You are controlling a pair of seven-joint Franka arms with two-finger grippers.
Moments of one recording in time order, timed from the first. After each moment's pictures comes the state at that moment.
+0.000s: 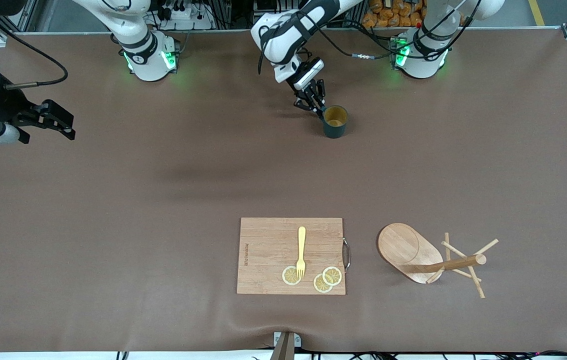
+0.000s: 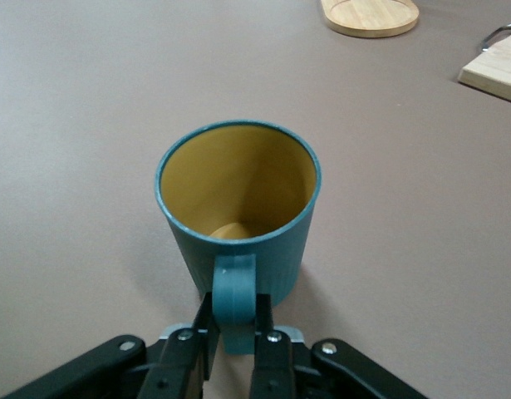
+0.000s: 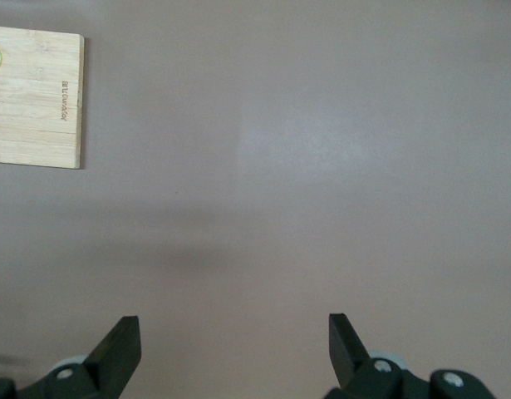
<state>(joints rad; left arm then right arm) -0.79 0.60 -0.61 -2.00 0.92 1.68 -2.73 -0.26 -0.02 0.35 -1.58 0.00 1.60 0.02</state>
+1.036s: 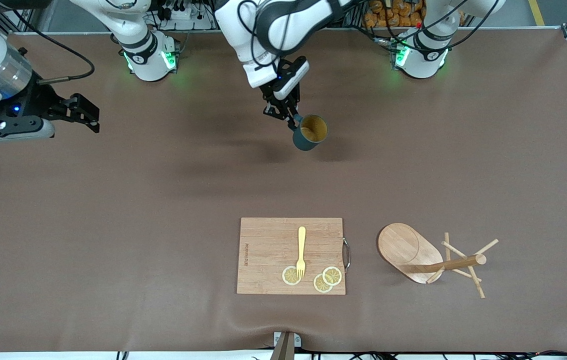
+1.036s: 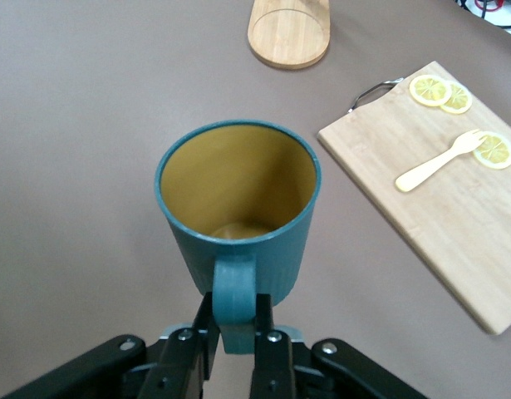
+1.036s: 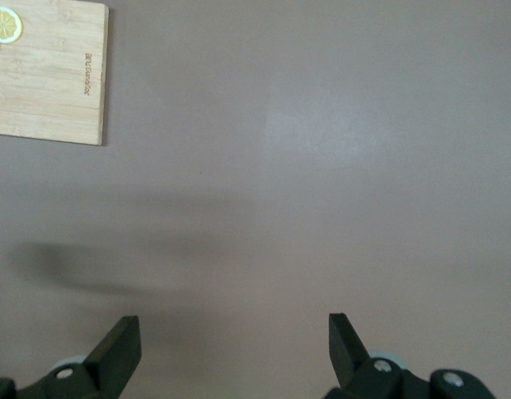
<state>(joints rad) -0.60 0.49 -0.62 -1.51 0.70 1.62 -2.29 -0.18 -0.02 0.36 -1.58 0.00 1.55 0.08</state>
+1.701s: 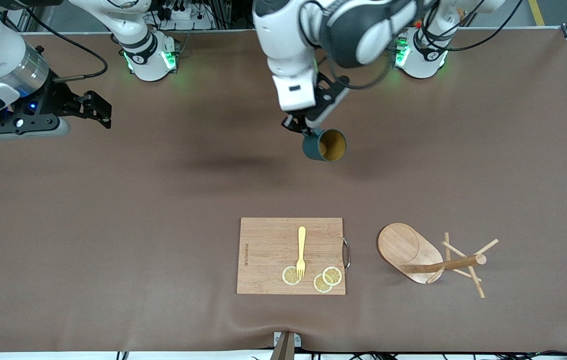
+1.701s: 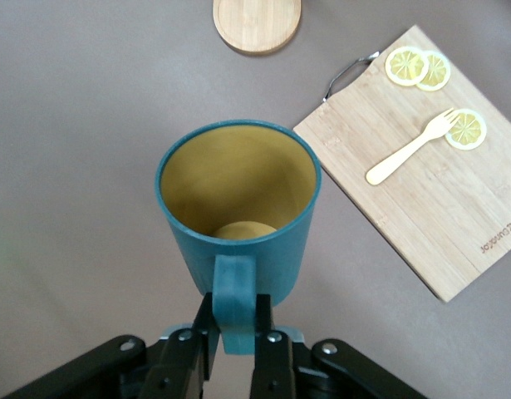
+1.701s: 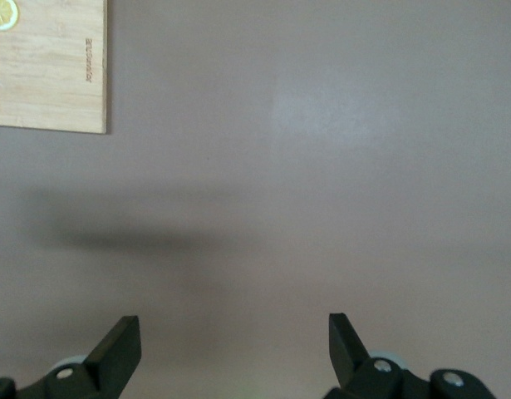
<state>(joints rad) -0.34 0.43 -0.62 -1.36 0.38 1.62 -1.80 -0.14 -0.02 0.36 -1.58 0.00 1.51 0.14</state>
